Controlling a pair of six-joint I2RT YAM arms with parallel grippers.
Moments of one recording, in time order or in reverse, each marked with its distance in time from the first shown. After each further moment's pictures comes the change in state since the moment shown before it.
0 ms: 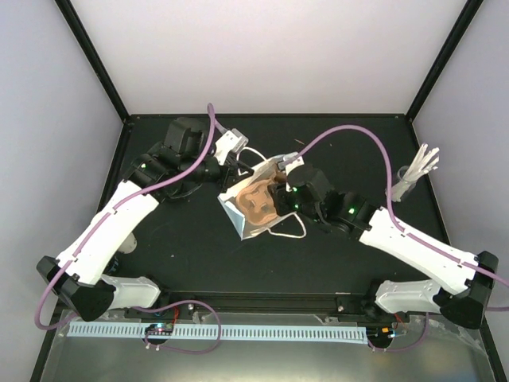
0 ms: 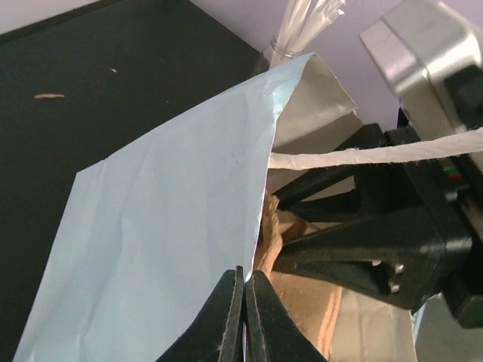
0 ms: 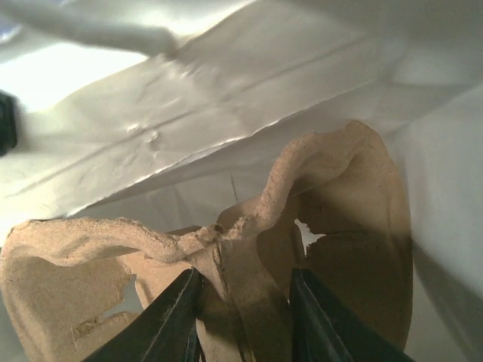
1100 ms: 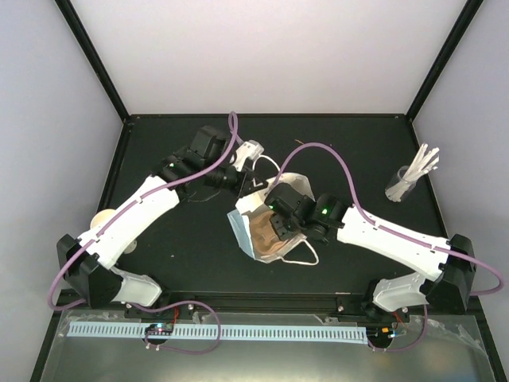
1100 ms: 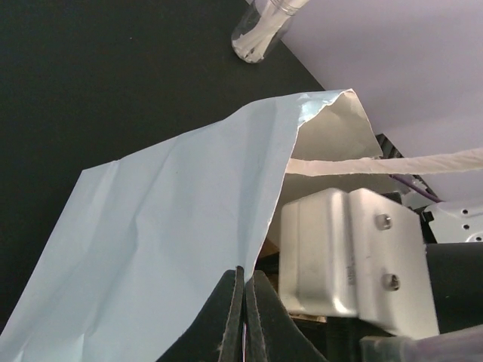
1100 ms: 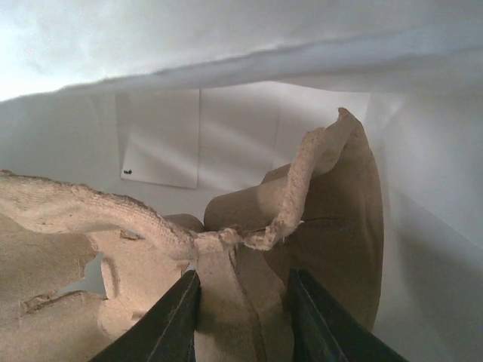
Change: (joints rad) left arm -0.045 0.100 -0.106 0.116 0.057 -0.175; right arm 0.096 0.140 0.005 -0.328 0.027 -0.034
